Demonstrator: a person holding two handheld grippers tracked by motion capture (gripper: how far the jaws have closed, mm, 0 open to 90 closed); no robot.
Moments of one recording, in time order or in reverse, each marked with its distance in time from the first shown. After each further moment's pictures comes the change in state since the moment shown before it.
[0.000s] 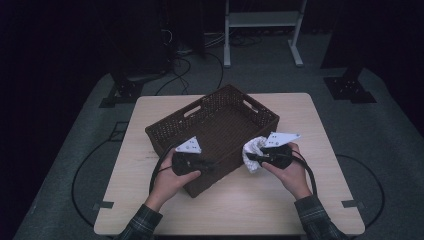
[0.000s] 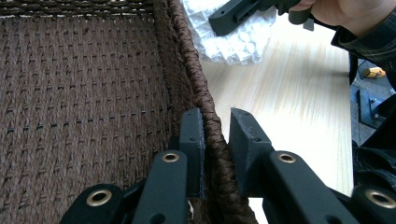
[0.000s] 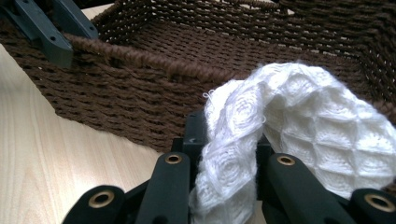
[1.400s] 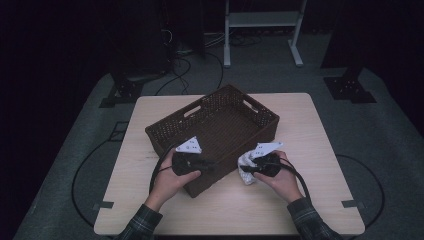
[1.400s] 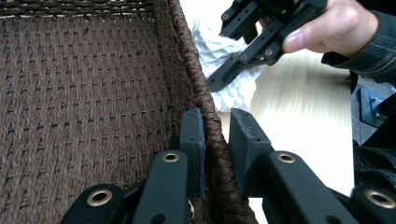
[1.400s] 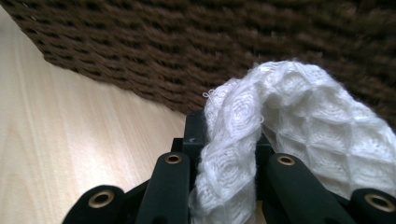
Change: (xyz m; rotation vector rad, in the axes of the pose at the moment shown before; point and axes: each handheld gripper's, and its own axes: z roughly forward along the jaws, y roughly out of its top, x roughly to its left) left arm 0.000 0.000 0.000 0.003 0.001 0.002; right arm 0.012 -0.023 0.037 0.153 0.045 -0.033
